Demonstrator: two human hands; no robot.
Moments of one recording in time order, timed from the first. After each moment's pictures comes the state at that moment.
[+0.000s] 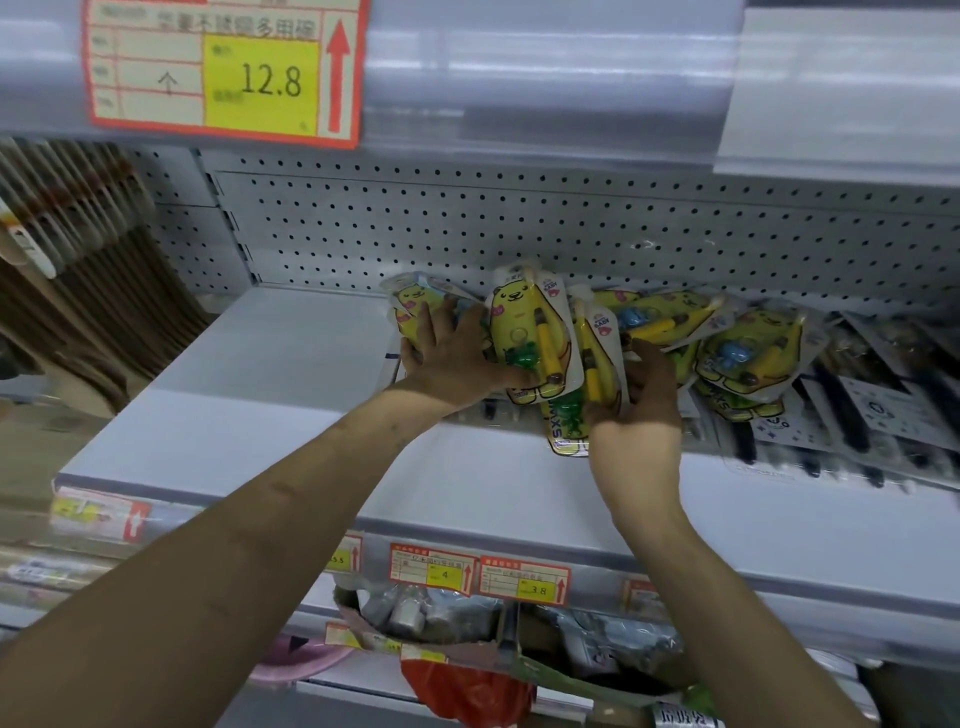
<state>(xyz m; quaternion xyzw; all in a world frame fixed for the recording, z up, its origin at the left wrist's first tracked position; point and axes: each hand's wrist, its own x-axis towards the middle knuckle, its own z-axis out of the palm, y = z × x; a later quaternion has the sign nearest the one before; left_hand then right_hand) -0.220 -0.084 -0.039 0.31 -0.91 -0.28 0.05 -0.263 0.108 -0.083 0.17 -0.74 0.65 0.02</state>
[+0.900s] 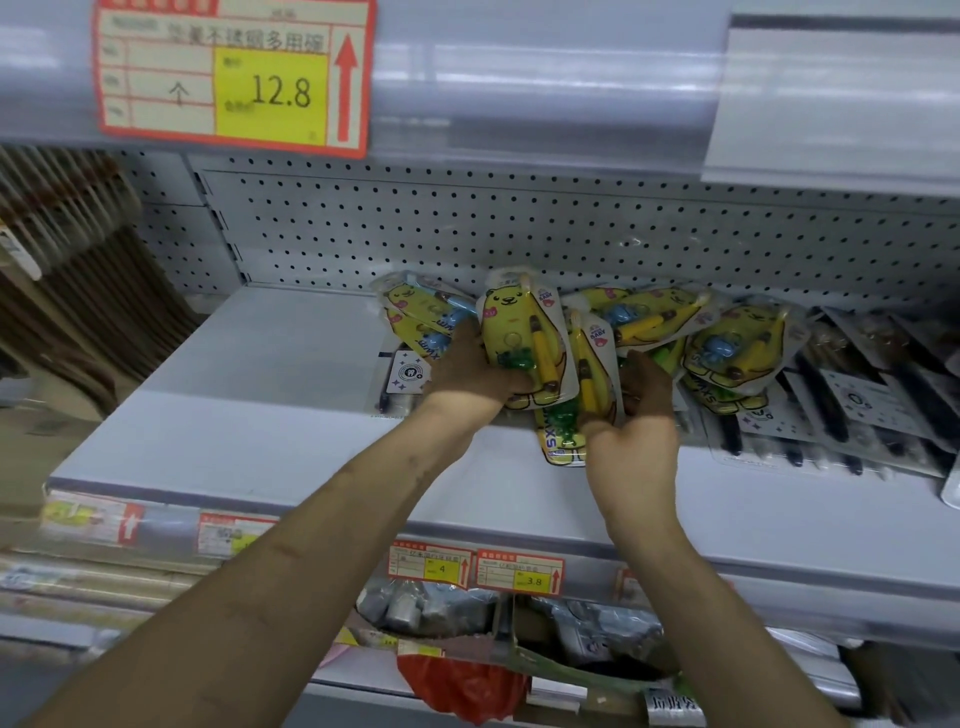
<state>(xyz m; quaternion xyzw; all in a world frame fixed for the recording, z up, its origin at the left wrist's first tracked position) -0.205 -0.043 -0.037 0.34 -0.74 -0.57 0.13 -0.248 0.118 -0.082 0.13 -0.74 0.66 0.00</state>
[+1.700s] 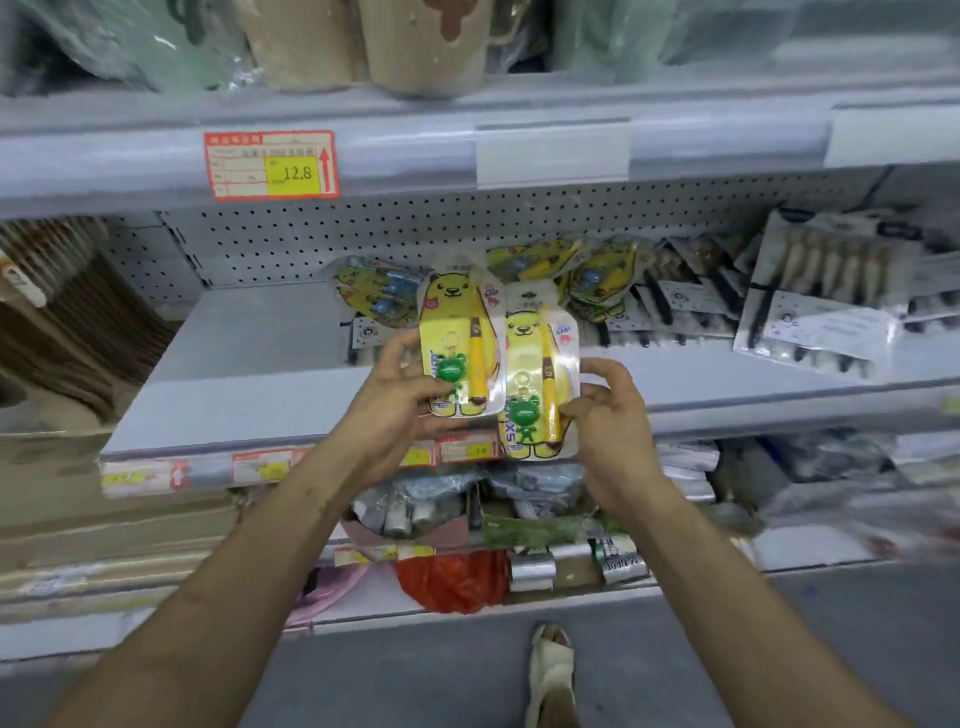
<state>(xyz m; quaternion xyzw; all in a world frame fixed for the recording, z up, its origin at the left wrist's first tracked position) -0.059 0.020 0.015 0.20 -0.59 -0.78 0.05 -0.129 0.227 0.004 -0.01 -0.67 0.73 -0.14</state>
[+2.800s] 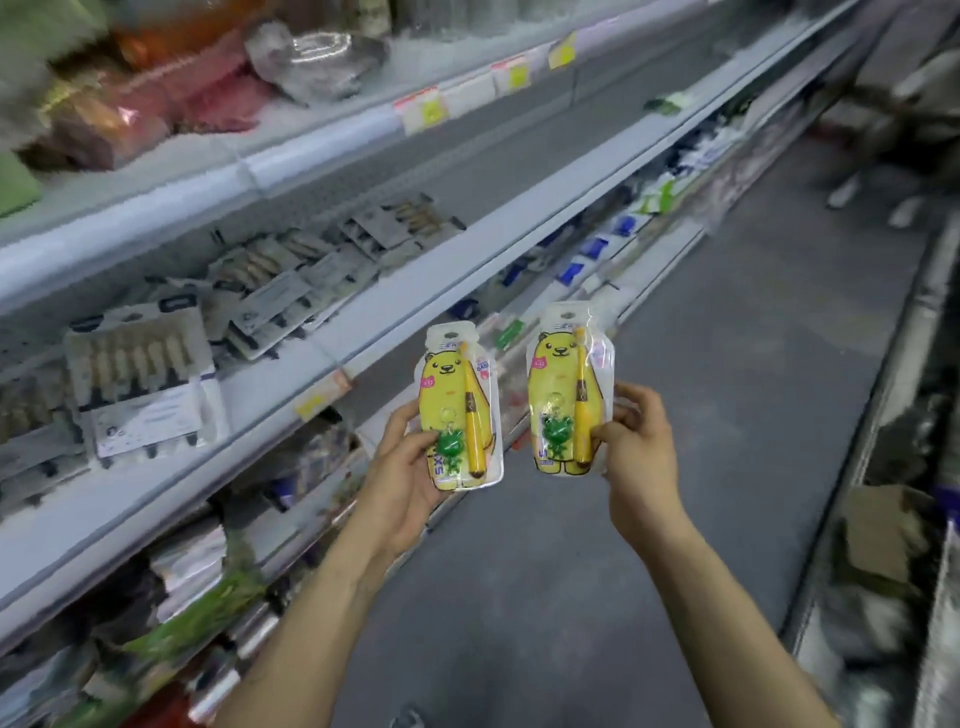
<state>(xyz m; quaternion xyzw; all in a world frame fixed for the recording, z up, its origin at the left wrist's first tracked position) -0.210 0.741 0.036 0.08 -0.50 -0.83 -0.24 -0.143 0.960 0.073 -0.33 -0.59 0.72 0.16</state>
